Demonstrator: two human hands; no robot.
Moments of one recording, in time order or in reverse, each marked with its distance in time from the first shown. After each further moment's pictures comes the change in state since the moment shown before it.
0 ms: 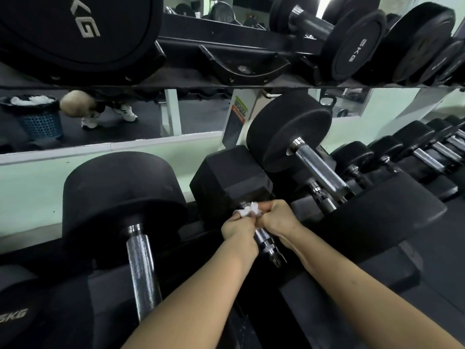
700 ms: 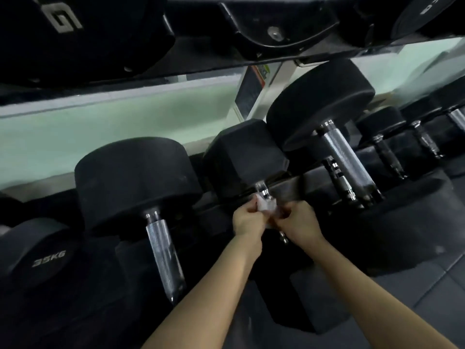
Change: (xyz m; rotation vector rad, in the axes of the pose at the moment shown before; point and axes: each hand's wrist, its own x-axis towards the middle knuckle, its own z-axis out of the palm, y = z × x) left_hand -0.018 0.008 -0.017 0.173 -0.053 -0.044; right_hand -0.038 -0.005 -0.007 -0.456 0.089 0.072
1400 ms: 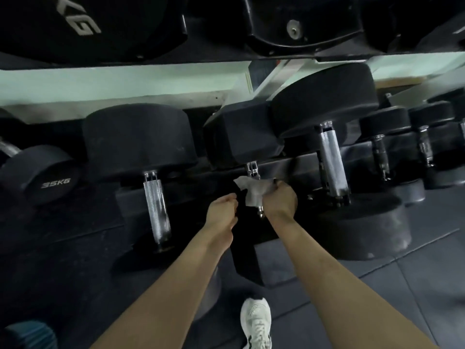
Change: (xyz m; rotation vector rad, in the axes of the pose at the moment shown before) left_hand -0.041 0.006 -0.024 -0.100 0.087 -0.268; right_hand -0.008 -0.040 -0.018 -0.129 0.035 0.310
